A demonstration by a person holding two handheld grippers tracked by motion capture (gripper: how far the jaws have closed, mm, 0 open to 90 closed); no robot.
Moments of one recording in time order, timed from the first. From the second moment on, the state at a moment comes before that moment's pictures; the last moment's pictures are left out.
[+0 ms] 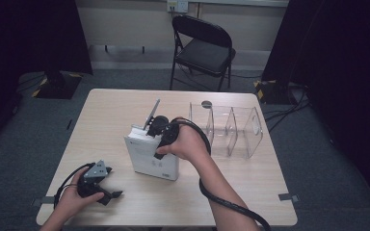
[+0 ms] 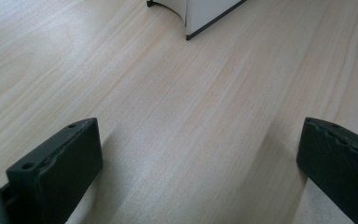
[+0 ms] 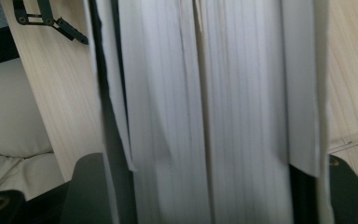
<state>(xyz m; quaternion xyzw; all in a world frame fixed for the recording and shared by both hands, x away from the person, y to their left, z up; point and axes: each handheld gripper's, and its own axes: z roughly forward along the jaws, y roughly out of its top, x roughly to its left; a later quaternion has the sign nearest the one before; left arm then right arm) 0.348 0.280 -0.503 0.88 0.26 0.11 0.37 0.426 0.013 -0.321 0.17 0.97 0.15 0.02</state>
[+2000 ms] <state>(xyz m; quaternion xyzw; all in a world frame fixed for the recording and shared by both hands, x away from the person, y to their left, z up) 0.349 0.279 -0.504 0.88 0.27 0.11 0.38 0.401 -0.030 -0.320 0.20 0.97 0.16 0.01</state>
